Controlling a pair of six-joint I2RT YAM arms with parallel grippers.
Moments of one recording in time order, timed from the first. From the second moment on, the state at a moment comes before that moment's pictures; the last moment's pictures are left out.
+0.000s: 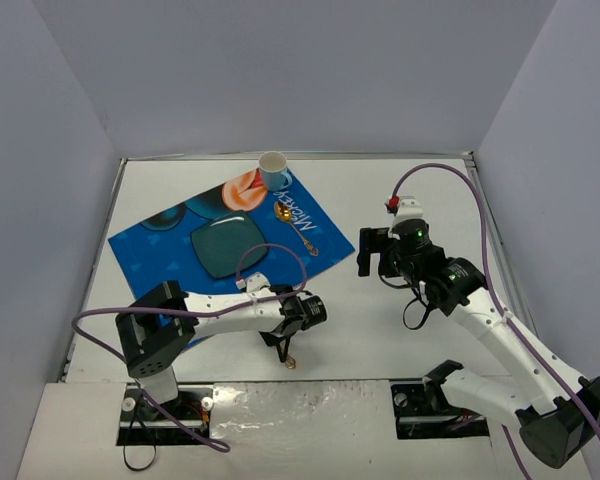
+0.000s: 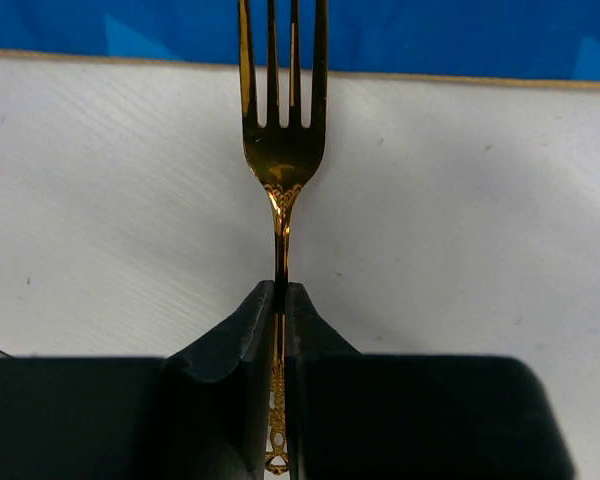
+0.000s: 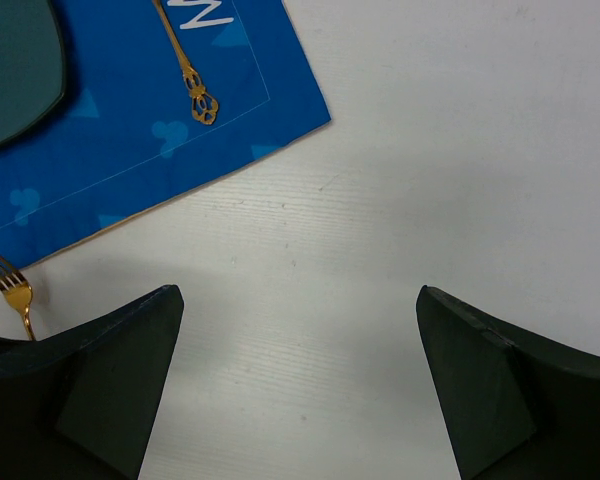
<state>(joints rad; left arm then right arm) -1.14 1.72 1.08 -1.02 -0.47 -1.81 0.55 1.00 0.92 -0.60 0.21 0.34</state>
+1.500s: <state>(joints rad) -0.06 1.54 0.96 -0.66 -0.27 -0.53 0.54 1.01 0.92 -0.60 0.21 0.31</state>
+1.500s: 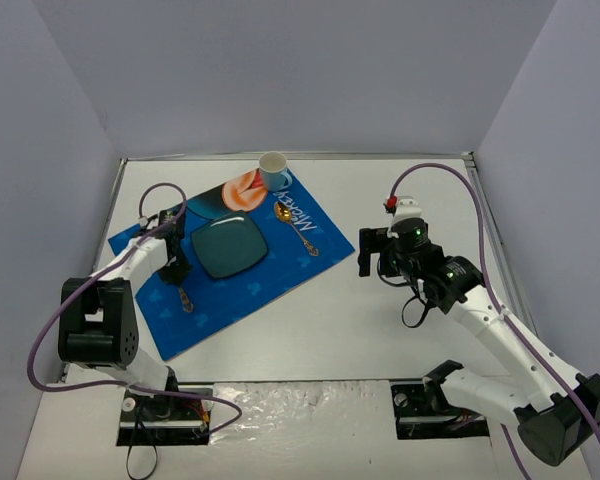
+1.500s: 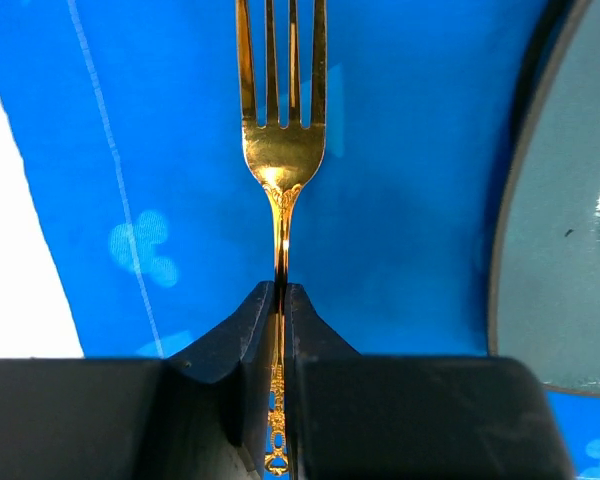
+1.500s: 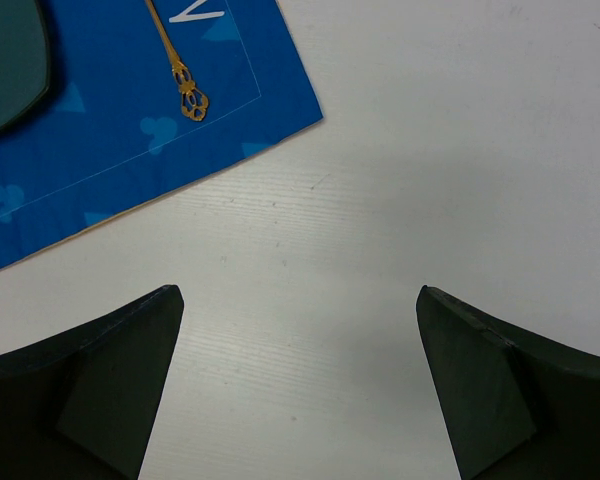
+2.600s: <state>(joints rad) 0.02 1.52 0.84 -0.52 -0.25 -0.59 0.53 1.02 0.92 -0.60 0.21 0.31</state>
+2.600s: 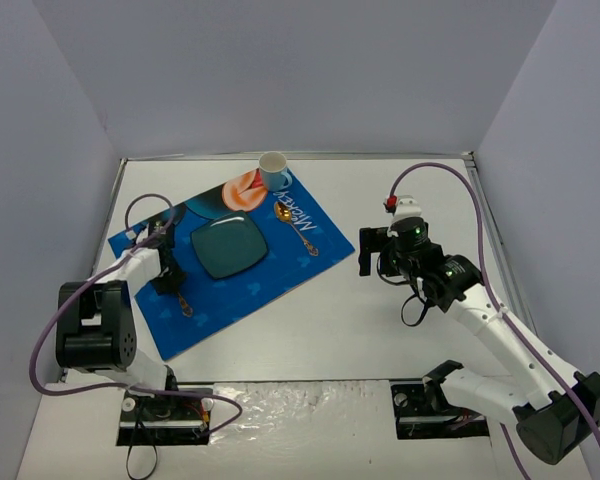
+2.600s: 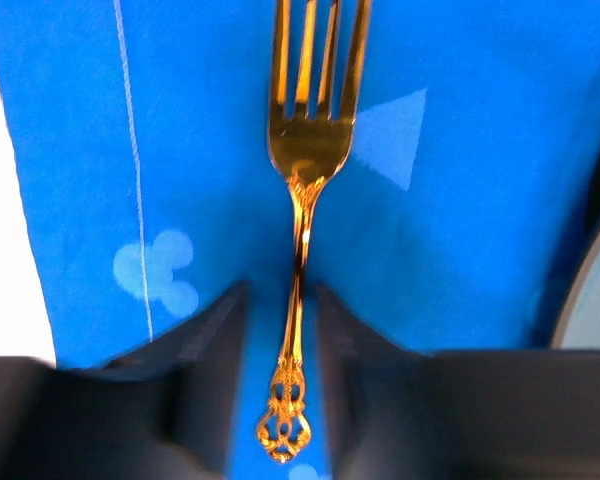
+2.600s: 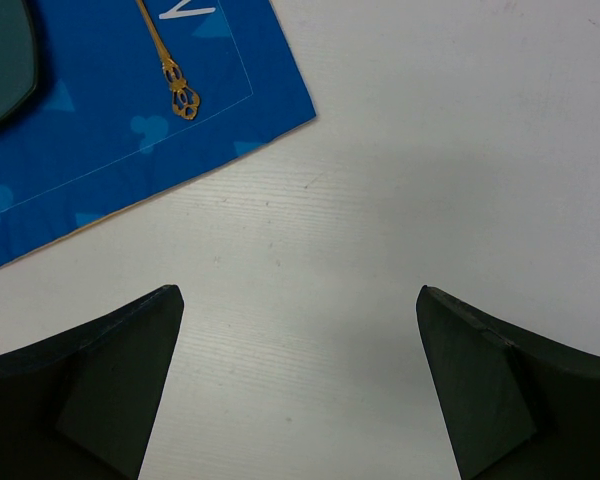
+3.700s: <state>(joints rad) 0.02 0.48 1.30 -1.17 -0.25 -0.29 0.53 0.46 1.03 -0.62 0.64 0.09</state>
